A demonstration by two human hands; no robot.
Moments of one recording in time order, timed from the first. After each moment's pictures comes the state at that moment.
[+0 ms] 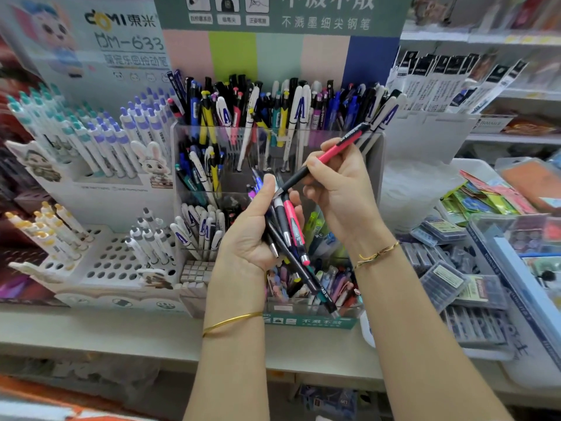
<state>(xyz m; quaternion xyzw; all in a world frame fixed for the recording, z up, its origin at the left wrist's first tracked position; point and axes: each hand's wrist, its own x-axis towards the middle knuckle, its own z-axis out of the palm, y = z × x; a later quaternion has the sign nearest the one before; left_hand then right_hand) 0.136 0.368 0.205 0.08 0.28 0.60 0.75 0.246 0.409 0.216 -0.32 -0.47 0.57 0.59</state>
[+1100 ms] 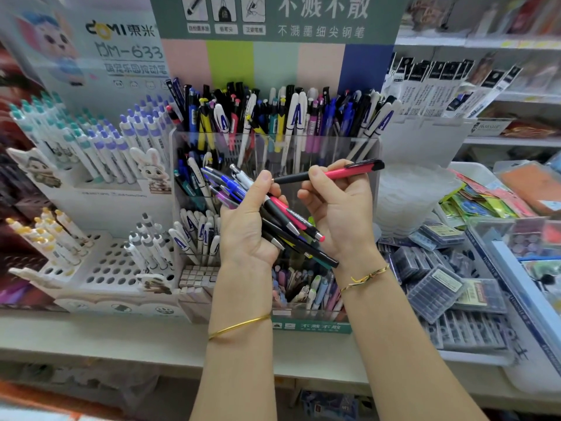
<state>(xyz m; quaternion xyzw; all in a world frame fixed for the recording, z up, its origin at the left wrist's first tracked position) 0.144 0.370 0.211 0.10 0.35 0.72 0.59 0.237 0.391 0.214 -0.28 -0.33 0.61 0.67</state>
